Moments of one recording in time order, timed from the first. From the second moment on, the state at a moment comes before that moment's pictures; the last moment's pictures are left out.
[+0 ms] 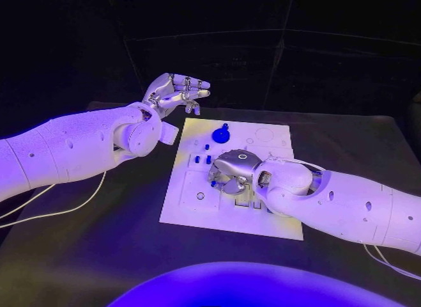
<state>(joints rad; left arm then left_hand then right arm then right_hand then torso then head) 1.21 -0.79 -0.05 1.34 -0.15 -0.23 0.49 1.30 -0.10 0.48 -0.10 0.07 1.05 0.17 0.11 0.07 1.12 0.10 0.21 0.07 1.26 0.01 1.07 0.55 0.18 1.20 0.11 0.64 0.71 1.06 -0.52 -0.08 1.49 -1.74 -0.20 -0.07 1.22 -0.04 0.49 -0.21 0.08 1.09 0.17 0.06 0.07 1.14 0.10 0.07 0.06 1.47 0.01 1.27 1.00 0.12 1.27 0.11 1.30 1.00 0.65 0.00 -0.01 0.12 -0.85</state>
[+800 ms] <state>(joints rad) 1.21 -0.79 -0.05 1.33 -0.15 -0.22 0.48 1.30 -0.10 0.48 -0.10 0.07 1.05 0.18 0.11 0.07 1.12 0.10 0.21 0.07 1.25 0.02 1.07 0.54 0.18 1.20 0.11 0.64 0.71 1.07 -0.68 -0.06 1.61 -1.69 -0.34 -0.05 1.24 -0.09 0.41 -0.17 0.09 0.98 0.17 0.07 0.07 1.06 0.11 0.09 0.06 1.47 0.02 1.27 0.96 0.12 1.26 0.12 1.28 0.97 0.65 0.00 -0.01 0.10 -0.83</state>
